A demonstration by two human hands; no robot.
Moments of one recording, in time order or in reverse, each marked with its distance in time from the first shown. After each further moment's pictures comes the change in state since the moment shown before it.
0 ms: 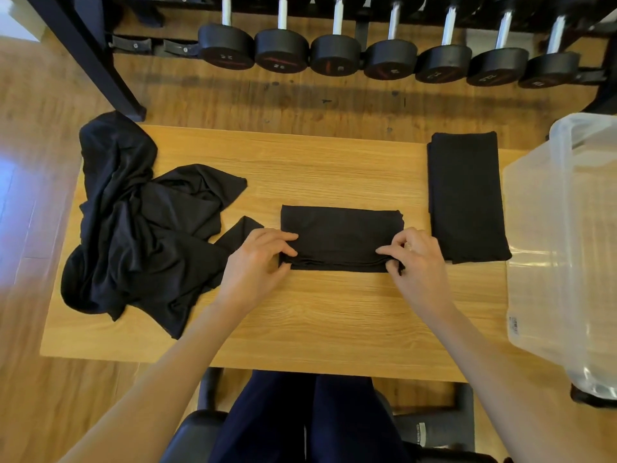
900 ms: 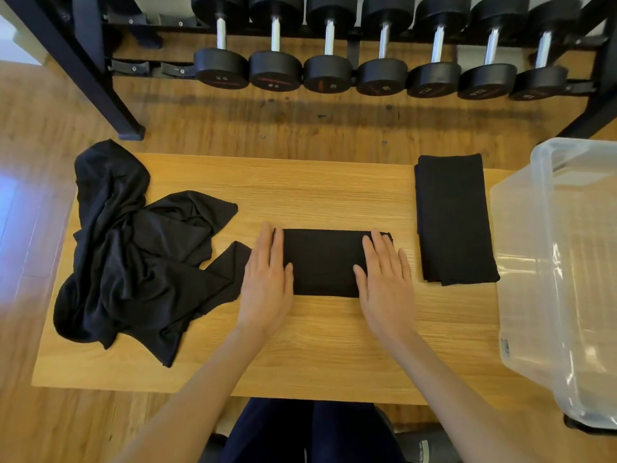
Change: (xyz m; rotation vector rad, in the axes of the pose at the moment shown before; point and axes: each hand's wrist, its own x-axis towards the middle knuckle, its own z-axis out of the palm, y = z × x) left_hand 0.017 0.025 0.033 0.176 0.023 -0.190; right_hand 0.009 -0.031 0.019 -0.135 -0.192 0.218
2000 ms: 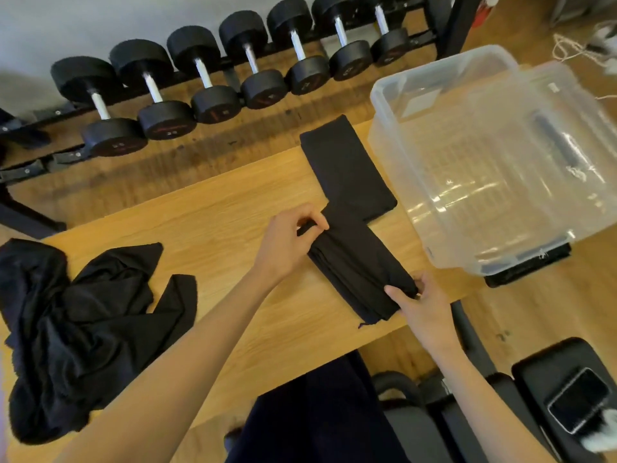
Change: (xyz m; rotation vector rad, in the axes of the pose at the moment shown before) left_hand 0.036 0.138 -0.019 -0.478 -0.358 0.389; right_hand -0.145 0.061 -0.043 1.031 0.187 0.873
